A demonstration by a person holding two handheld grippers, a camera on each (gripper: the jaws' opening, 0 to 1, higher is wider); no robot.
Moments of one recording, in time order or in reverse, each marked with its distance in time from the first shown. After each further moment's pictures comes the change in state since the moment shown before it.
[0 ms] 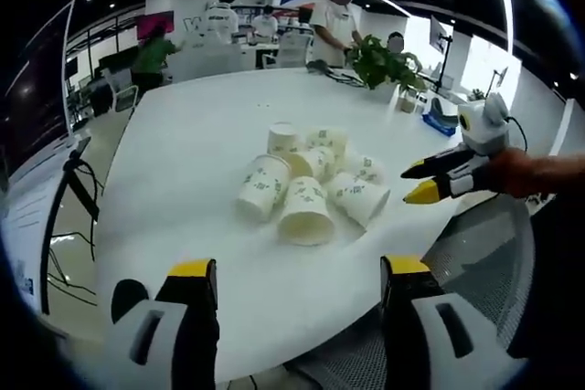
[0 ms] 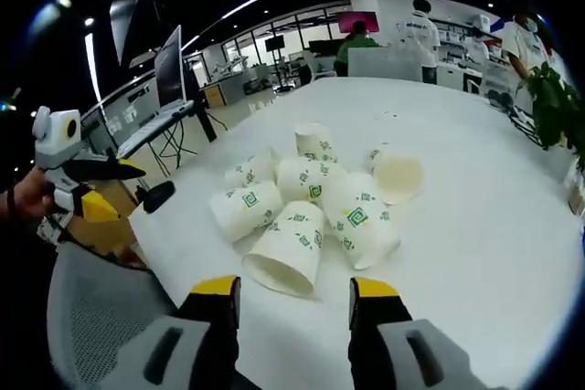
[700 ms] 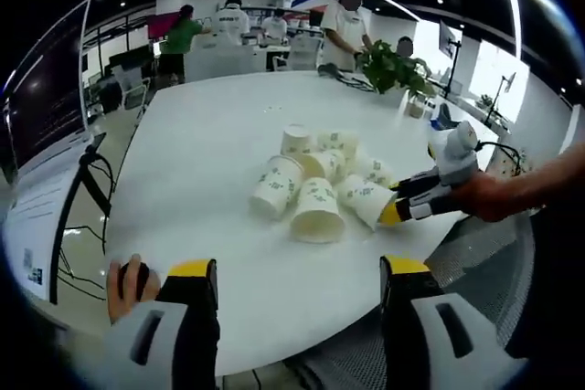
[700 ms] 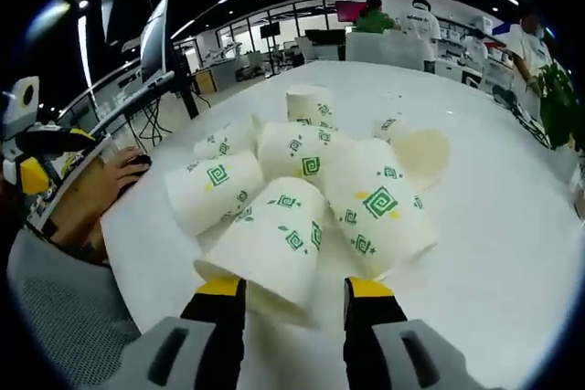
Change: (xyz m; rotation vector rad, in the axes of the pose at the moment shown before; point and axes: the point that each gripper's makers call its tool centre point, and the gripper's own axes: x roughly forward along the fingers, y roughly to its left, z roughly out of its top) left arm -0.013 0.010 0.000 -0.025 -0.014 0.042; right arm 0.062 -0.009 -0.015 -0.030 0.048 -0.061
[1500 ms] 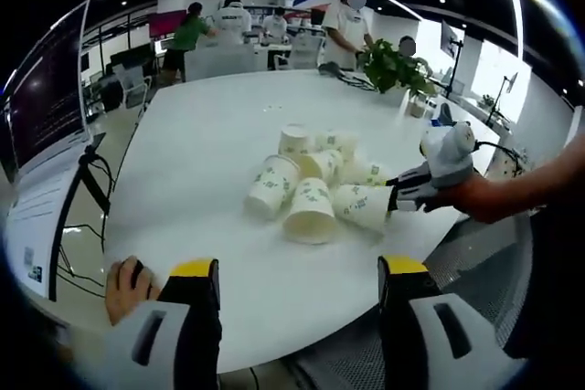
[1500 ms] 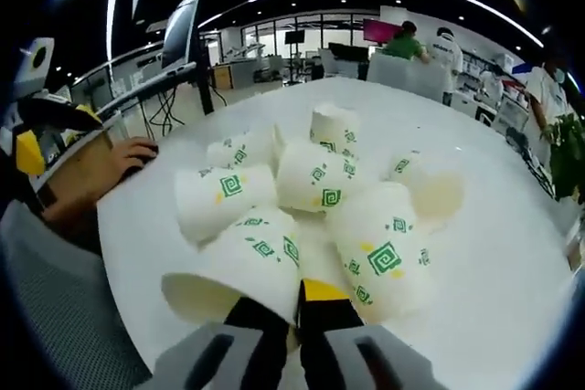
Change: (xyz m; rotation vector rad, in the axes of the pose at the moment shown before) left arm 0.001 -0.006 0.000 -0.005 0.009 0.005; right arm 0.009 0.007 0.015 -0.183 -0.030 0.005
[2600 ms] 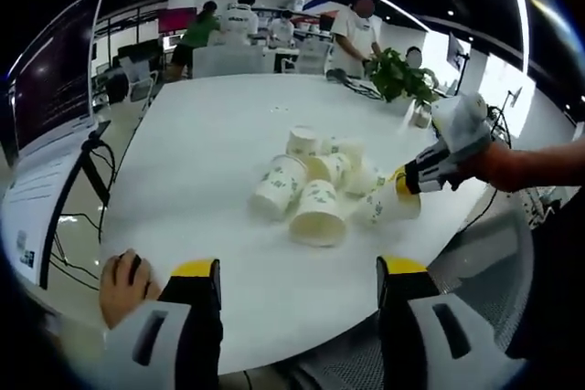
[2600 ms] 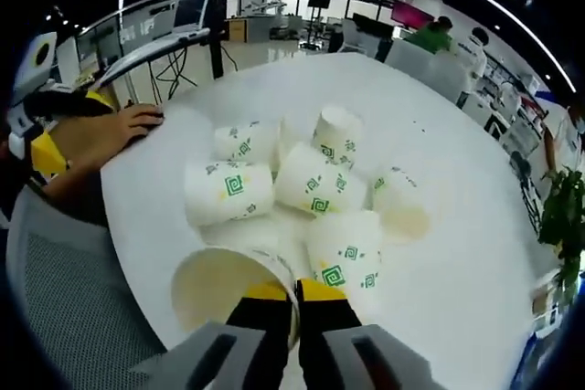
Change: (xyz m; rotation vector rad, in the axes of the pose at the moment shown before) left arm 0.005 0.014 -0.005 -0.061 -0.028 -0.002; right arm -0.027 -0.010 0.019 -0.138 0.240 -0.022
